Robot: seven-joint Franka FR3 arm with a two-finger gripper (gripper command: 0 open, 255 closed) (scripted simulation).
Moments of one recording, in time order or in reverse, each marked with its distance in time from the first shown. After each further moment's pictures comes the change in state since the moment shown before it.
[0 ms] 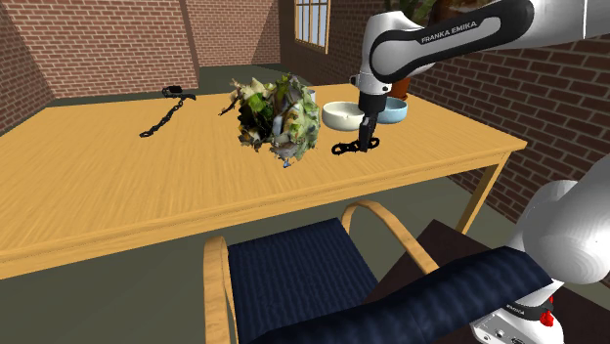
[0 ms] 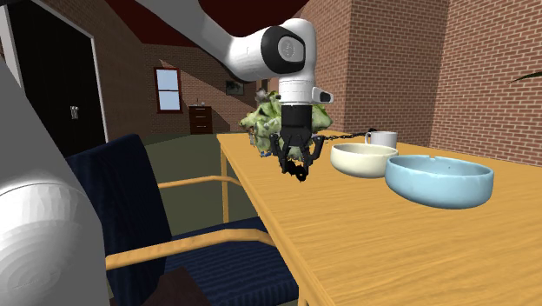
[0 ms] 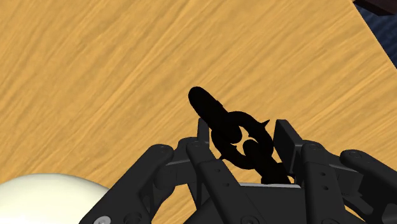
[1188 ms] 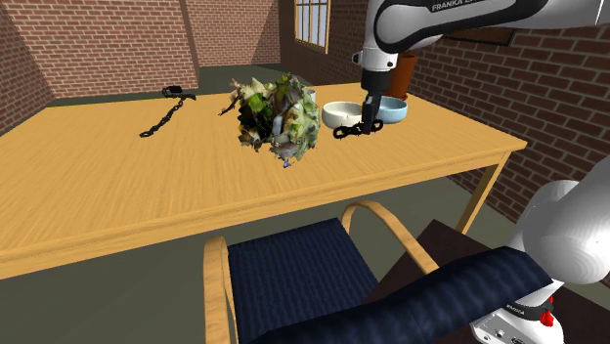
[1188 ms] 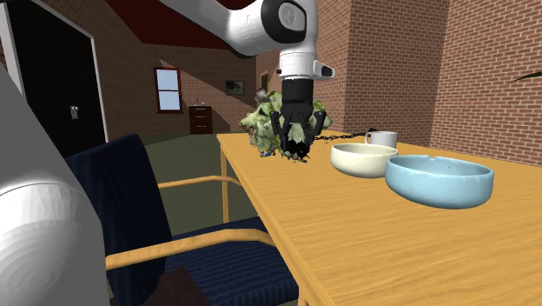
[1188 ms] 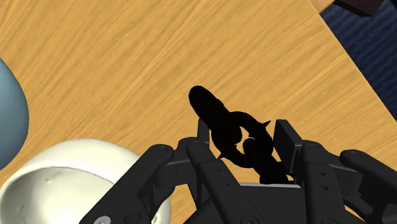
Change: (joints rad) arm 0.001 -0.016 0.002 0.133 0.001 -0.149 -0.003
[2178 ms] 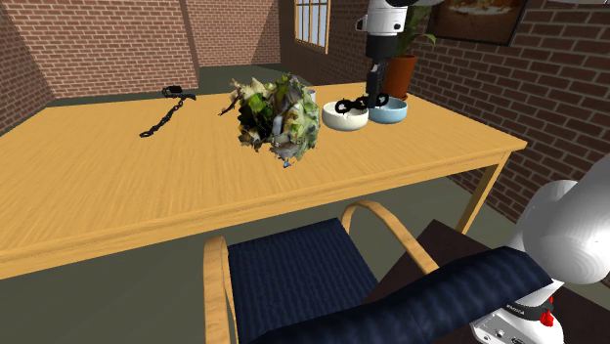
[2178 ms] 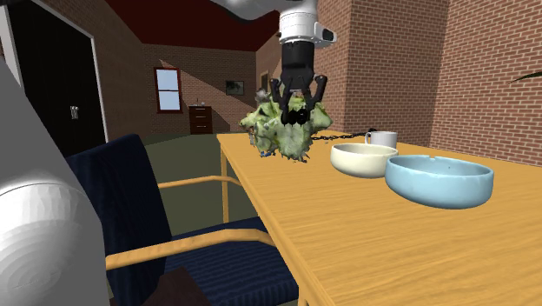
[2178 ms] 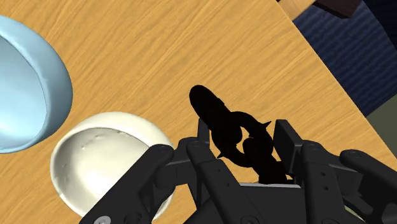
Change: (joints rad) arm 0.002 0.017 0.003 0.217 0.003 -0.200 -0.002
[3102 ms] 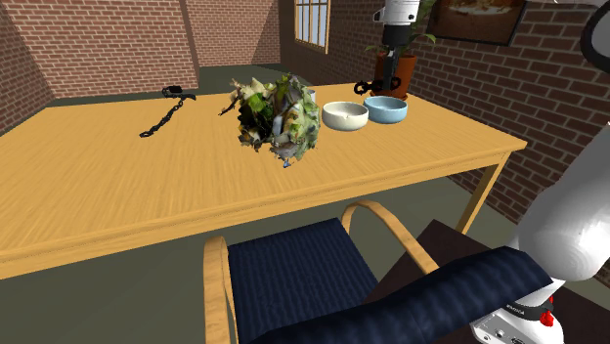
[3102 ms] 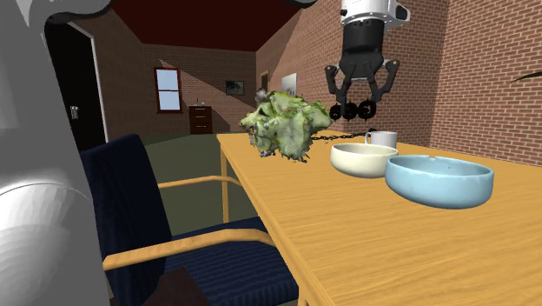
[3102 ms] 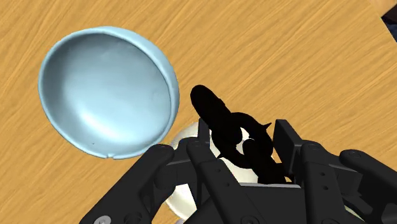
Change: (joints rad) arm -0.100 0.199 -0.161 0.256 -0.001 -0.053 -0.264
